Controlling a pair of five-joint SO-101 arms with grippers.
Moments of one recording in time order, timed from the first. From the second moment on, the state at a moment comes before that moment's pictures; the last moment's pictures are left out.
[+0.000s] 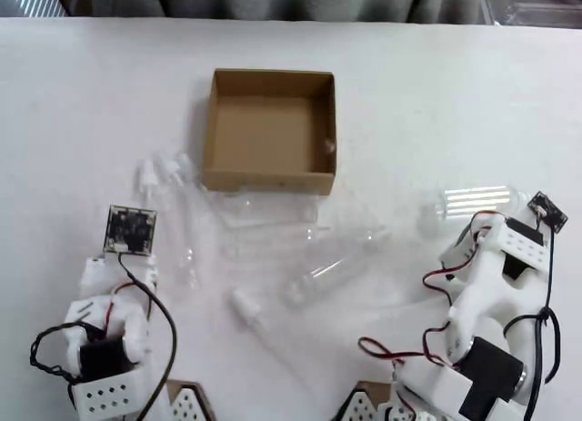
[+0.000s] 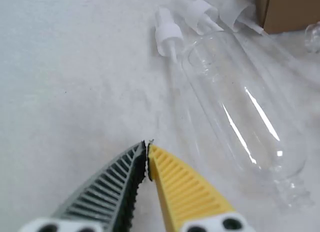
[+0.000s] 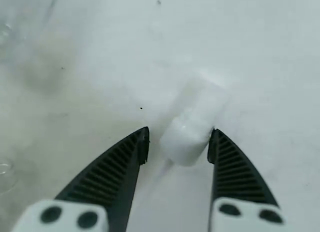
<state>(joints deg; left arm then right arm) -20.1 -103.8 97.1 59.3 -19.3 28.6 -11.4 45.6 59.8 -16.2</state>
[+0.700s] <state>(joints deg) -20.1 -103.8 97.1 59.3 -19.3 26.6 0.7 34.6 62.6 15.2</state>
